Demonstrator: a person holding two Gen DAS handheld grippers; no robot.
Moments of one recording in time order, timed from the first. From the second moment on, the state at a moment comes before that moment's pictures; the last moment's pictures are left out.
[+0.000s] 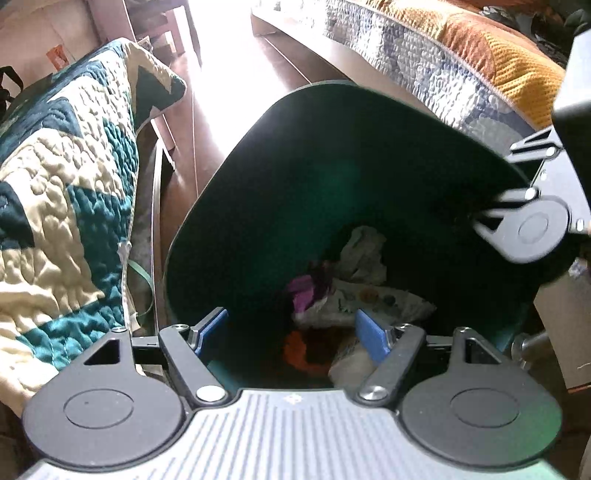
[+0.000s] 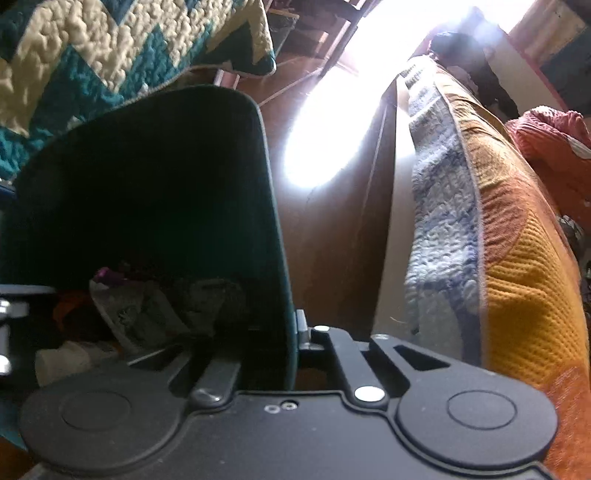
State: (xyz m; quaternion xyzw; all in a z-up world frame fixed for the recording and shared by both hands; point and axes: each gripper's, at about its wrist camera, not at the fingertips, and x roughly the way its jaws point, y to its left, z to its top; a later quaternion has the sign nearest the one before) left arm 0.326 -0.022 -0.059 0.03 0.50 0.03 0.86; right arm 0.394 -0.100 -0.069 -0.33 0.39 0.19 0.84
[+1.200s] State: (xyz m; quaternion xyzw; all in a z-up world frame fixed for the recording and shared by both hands) left arm 0.263 -0.033 -0.002 -0.01 0.44 -0.01 0.90; right arm 0.323 -0.132 -0.031 -0.39 0.34 0.15 0.84
